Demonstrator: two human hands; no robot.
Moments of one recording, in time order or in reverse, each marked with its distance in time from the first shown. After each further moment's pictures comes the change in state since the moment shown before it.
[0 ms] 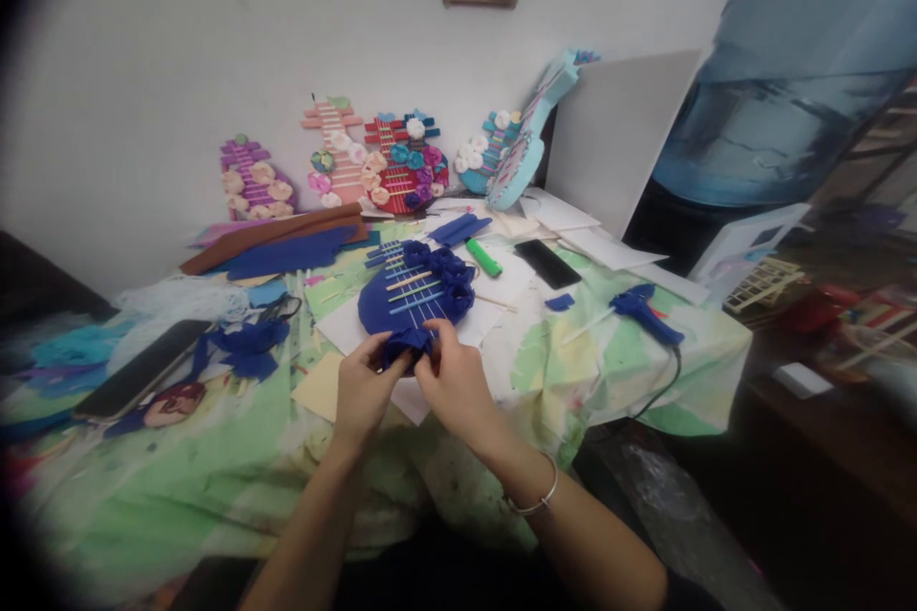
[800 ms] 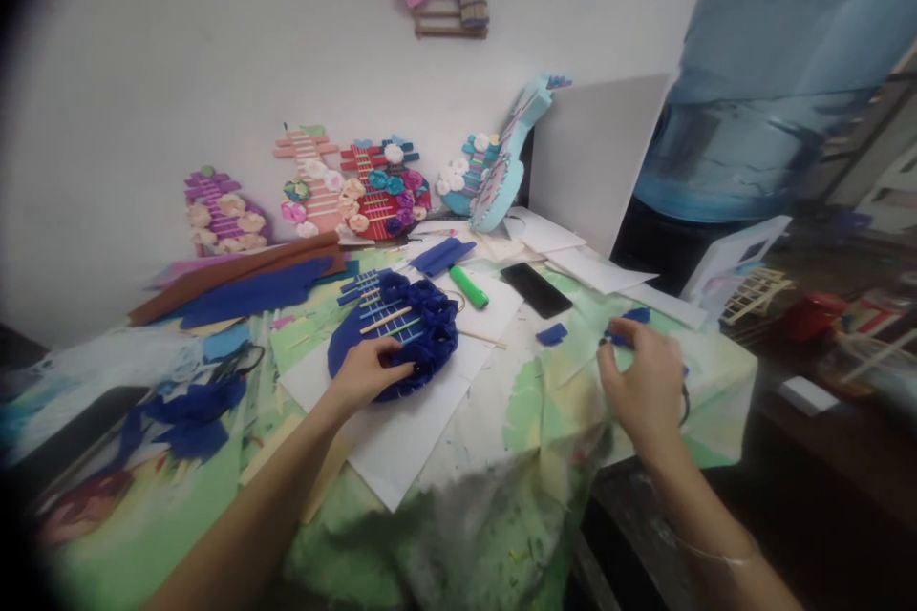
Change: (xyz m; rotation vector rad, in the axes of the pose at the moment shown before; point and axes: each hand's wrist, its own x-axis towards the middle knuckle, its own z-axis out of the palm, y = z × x) left_hand 0.102 -0.008 0.019 0.578 -0.424 0.072; right_hand 0.010 0.133 -0.165 -0.702 0.650 0.074
